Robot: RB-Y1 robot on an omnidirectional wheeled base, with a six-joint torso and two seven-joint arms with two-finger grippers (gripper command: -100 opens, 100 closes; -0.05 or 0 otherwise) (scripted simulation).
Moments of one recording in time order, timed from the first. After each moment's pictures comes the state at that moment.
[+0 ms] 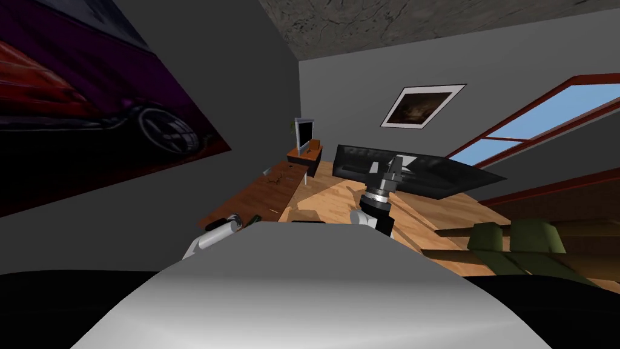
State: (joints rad) left arm 0.34 0.25 0.58 -1.46 0.25 0.67 0.19; right arm 0.49 0.04 -0.03 -2.35 -0.10 -0.53 0.10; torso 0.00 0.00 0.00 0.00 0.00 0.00
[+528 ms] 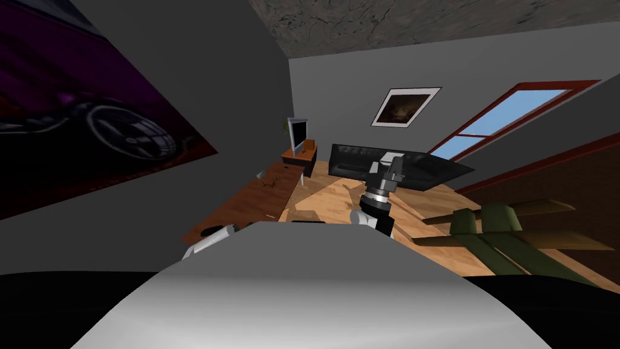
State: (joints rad) left arm 0.32 0.24 0.65 -1.34 0.28 0.80 0.22; right arm 0.49 0.04 -0.03 -2.35 -0.10 -0.53 0.10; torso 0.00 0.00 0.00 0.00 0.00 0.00
